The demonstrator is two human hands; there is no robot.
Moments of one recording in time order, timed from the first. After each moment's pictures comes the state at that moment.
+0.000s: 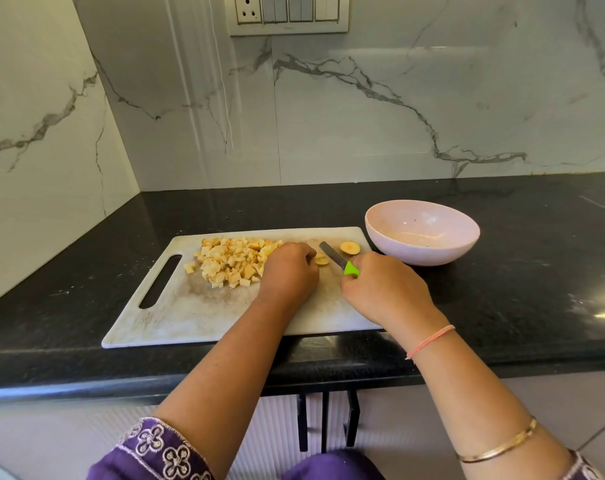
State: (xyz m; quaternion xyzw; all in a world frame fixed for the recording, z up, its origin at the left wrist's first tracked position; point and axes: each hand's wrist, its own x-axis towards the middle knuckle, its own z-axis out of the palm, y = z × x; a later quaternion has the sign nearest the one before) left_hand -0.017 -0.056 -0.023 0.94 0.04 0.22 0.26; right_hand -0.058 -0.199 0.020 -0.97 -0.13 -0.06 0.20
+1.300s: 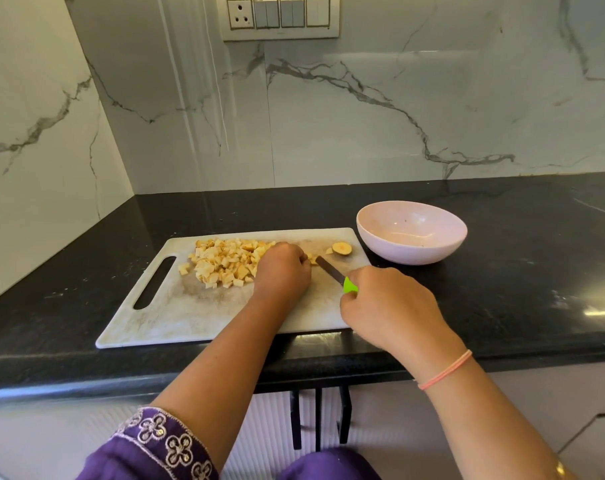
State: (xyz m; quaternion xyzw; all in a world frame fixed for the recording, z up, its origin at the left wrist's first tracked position) left_hand -0.015 -0.055 -0.027 0.94 0.06 0.22 0.24; right_hand -0.096 -0.211 0.030 -0.97 -0.16 -0.07 0.16
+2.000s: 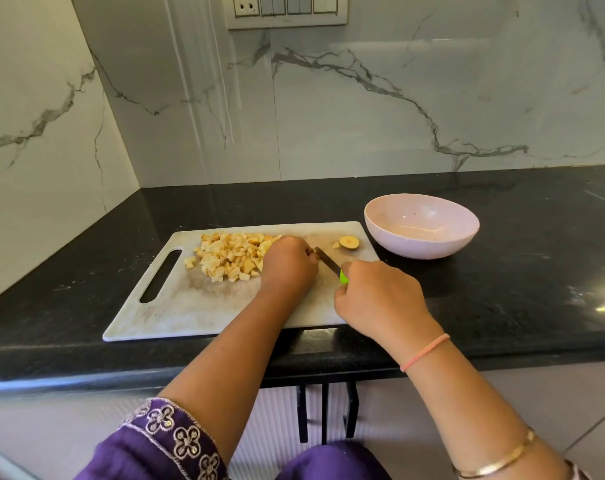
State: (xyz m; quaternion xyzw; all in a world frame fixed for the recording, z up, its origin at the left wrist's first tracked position) left_hand -0.013 -0.057 -0.022 0.94 0.09 0.21 0.25; right_hand -0.073 -0.194 0.012 -0.97 -0.18 -0.10 0.13
